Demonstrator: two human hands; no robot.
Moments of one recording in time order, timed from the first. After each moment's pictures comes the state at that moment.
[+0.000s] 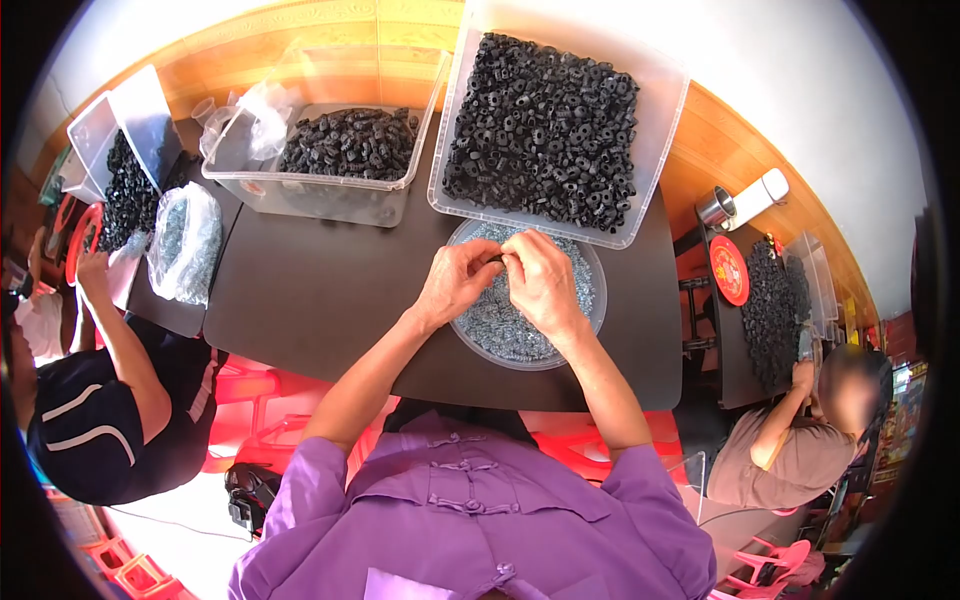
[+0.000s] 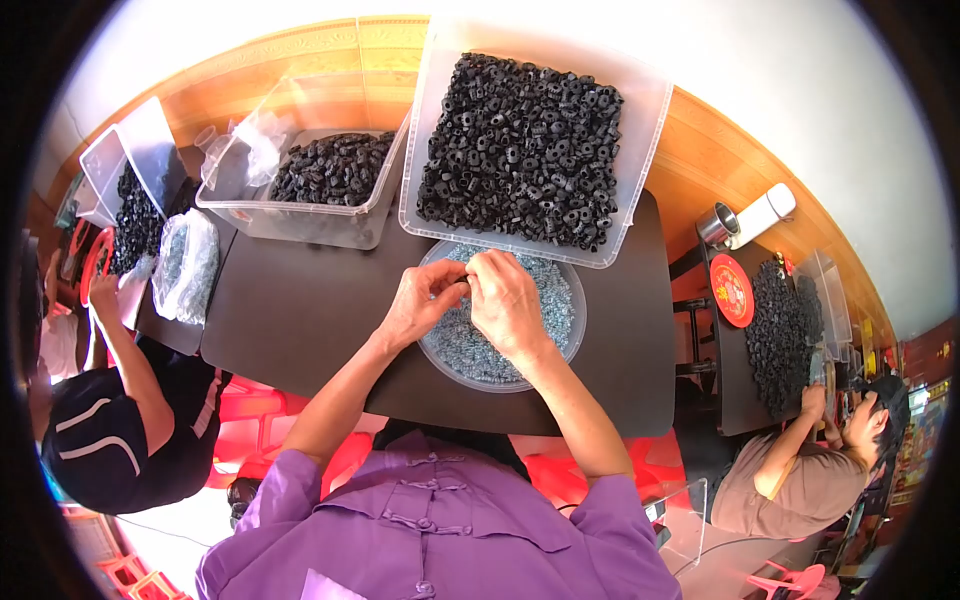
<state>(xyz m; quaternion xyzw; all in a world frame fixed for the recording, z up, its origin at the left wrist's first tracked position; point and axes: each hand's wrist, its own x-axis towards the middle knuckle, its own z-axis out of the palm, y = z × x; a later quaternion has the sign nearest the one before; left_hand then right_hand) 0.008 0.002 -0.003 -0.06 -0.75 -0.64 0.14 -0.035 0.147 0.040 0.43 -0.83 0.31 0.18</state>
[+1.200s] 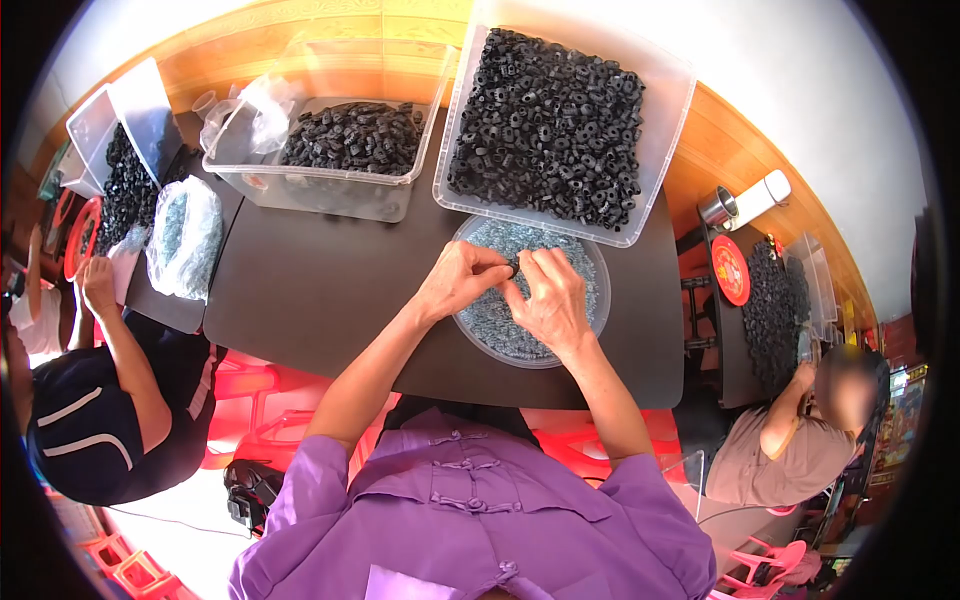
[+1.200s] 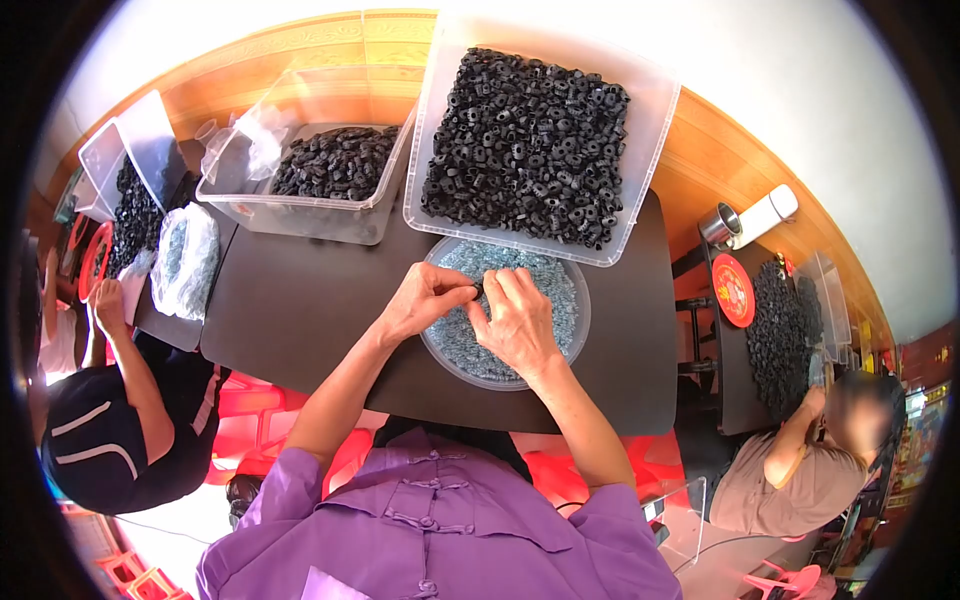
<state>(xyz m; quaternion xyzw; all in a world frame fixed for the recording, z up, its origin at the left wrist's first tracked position) 0.015 -0.008 0.017 -0.05 -0.79 -0.61 0.02 -0.020 0.161 0.032 0.43 -0.84 0.22 0.25</state>
